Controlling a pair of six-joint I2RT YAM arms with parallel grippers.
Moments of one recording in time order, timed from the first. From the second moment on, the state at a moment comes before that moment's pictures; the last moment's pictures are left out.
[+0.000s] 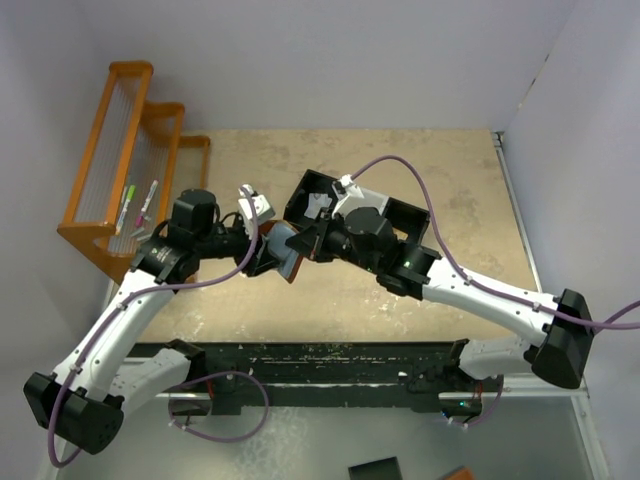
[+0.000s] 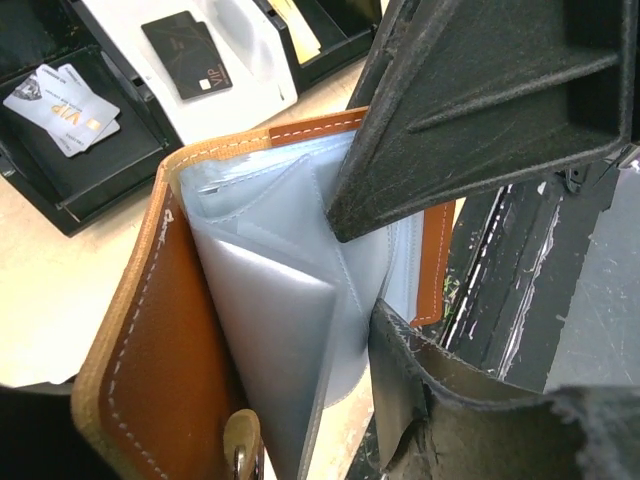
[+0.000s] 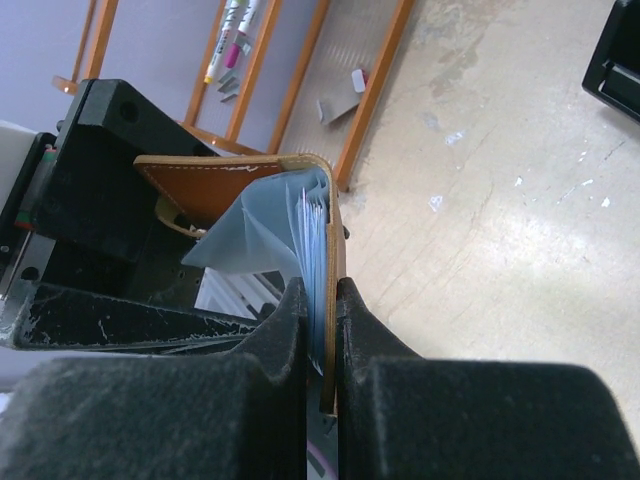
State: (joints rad) left arm -0.40 0.97 0.97 -0.59 0.66 0.21; right arm 1.01 1.29 1.06 -0.07 0.10 0.86
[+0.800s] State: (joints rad) left arm -0.39 1.02 1.03 -0.66 0.73 0.08; right arm 1.00 1.12 0.82 0.18 -0.04 0.97
